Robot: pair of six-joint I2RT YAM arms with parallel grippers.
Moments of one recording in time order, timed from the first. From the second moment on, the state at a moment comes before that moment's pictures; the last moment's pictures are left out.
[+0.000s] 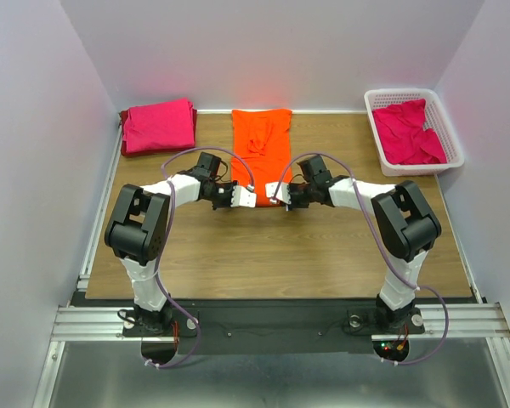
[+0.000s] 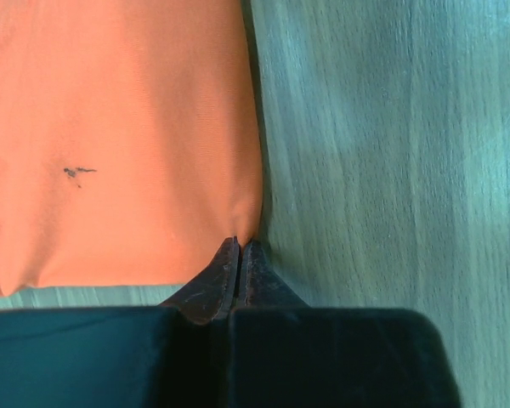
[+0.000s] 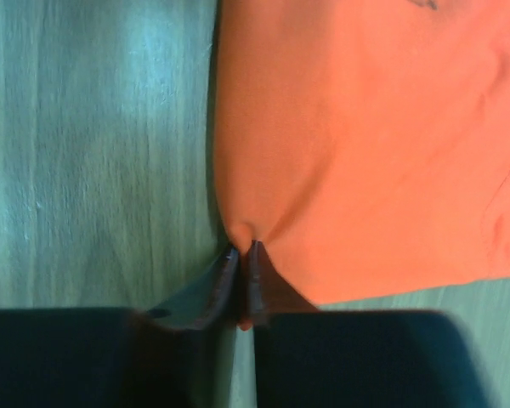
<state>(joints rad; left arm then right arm) -0.35 1.83 1.08 -0.32 0.58 1.34 0.48 1.88 1.11 -0.14 -0.48 -1.17</state>
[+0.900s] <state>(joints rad) -0.53 1.21 0.95 -0.68 0.61 1.24 0.59 1.30 1.01 -0.49 -0.46 -0.98</state>
